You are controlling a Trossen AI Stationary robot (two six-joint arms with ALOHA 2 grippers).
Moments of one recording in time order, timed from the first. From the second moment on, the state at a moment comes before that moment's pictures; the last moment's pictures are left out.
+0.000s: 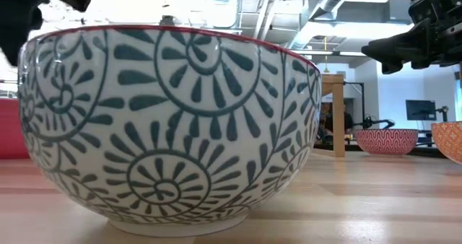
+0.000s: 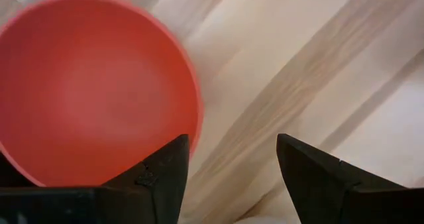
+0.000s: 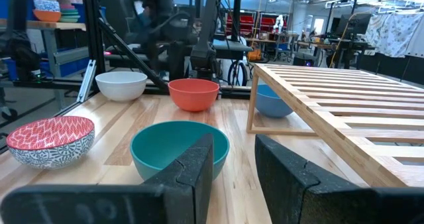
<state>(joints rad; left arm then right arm) -0.55 1.32 1.02 -1.11 -0.13 -1.28 -0.04 0.00 0.00 0.03 0.01 -0.06</state>
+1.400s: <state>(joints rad) -0.40 1.36 0.71 -0.86 -0.01 -1.12 -0.03 0.00 0.00 0.03 0.01 -0.06</state>
